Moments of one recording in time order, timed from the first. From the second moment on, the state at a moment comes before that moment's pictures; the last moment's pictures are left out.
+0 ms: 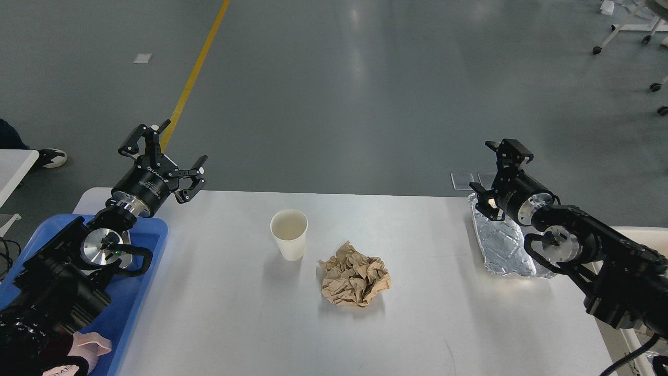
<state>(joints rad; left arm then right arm) -0.67 0.21 -1.02 -0.52 0.15 -0.56 -0.13 0.67 -0.41 0.66 0.87 -0.14 0.05 0.11</state>
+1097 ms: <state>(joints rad) -0.64 0.18 -1.06 -0.52 0.12 -0.56 -0.14 0.65 -0.74 0.40 1.23 -0.46 0.06 0.11</state>
